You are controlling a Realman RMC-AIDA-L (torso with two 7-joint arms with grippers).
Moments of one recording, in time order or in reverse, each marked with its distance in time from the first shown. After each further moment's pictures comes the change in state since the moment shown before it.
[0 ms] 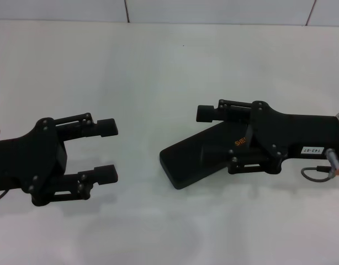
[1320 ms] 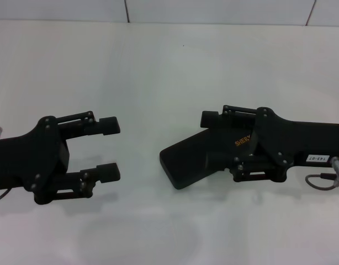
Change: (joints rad) left arm -0.004 -0.006 -0.004 0.000 0.000 -0.001 0.000; right arm -0.027 0.000 -0.016 0.000 0.015 -0.015 -0.022
